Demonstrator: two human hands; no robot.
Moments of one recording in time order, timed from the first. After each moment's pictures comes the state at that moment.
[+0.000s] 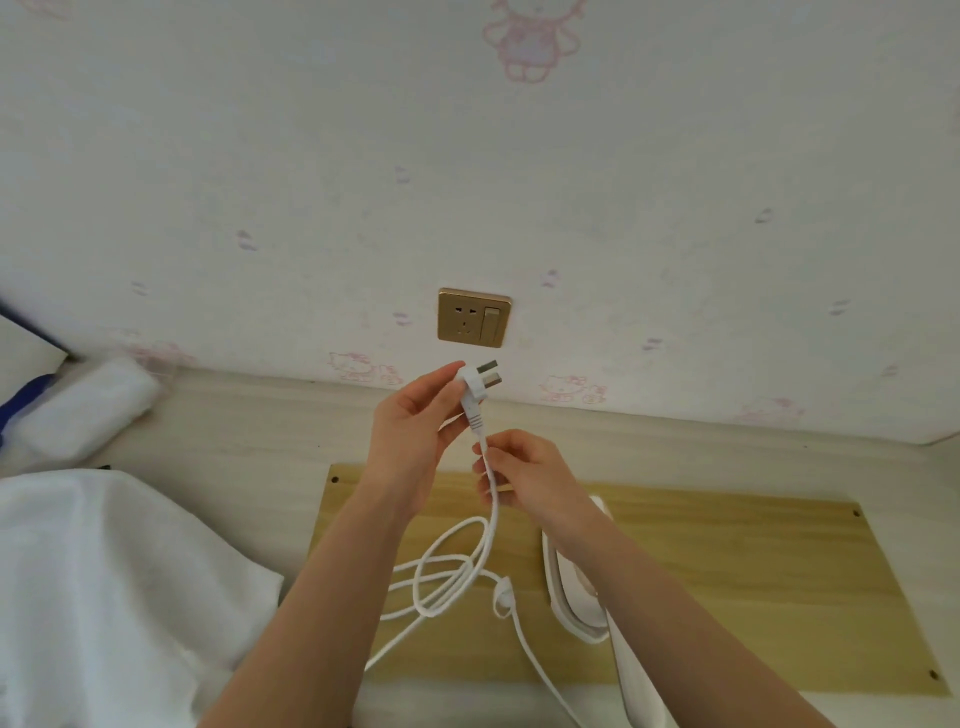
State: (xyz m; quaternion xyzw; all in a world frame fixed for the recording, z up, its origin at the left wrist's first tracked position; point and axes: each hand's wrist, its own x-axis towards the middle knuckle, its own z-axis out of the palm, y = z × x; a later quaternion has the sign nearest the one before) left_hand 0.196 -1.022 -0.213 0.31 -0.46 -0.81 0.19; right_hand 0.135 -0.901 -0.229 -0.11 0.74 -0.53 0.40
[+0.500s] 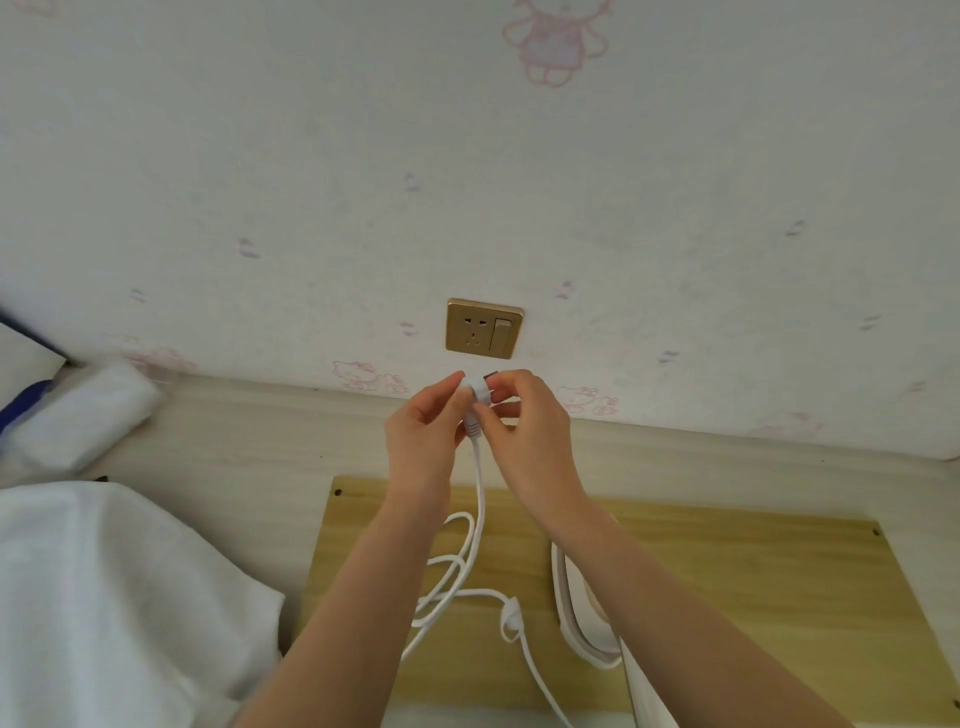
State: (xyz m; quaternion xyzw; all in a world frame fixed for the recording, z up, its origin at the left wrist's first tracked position) left_hand 0.174 -1.027 -0.236 0.39 -0.46 -0.76 0.25; right_hand 0.115 -0.948 -0.225 -0.25 0.83 -0.49 0.10
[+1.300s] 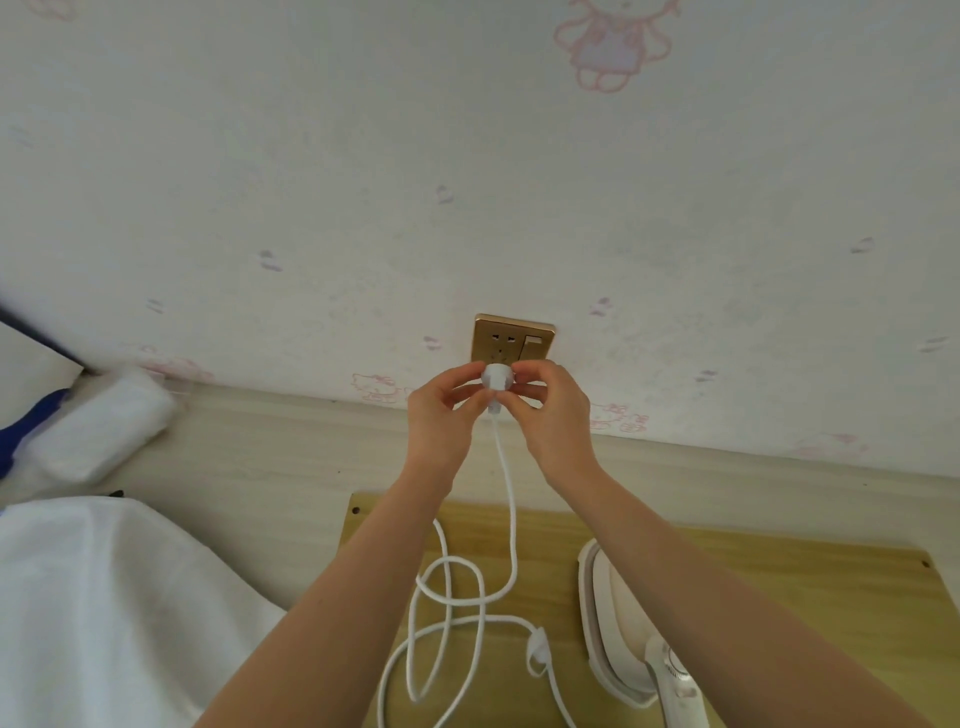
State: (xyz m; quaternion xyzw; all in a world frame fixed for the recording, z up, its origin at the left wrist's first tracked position) left_hand 0.140 -1.080 -0.269 0.34 -0.60 -0.68 0.23; right_hand 0.065 -0.986 -0.262 -0.22 0.81 -0.54 0.12
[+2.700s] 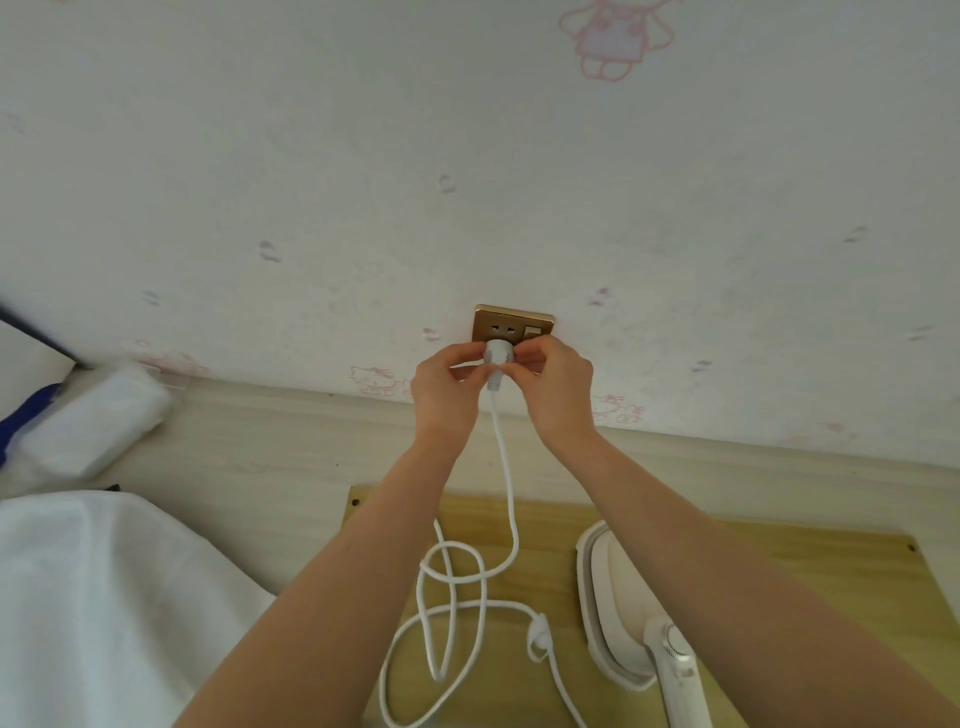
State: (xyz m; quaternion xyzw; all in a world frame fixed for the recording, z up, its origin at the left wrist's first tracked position) left_hand 0.120 -1.091 -0.267 0.37 -0.65 -0.62 0.24; right_hand 0.043 -1.001 -0.259 -0.23 0.85 -0.47 0.05
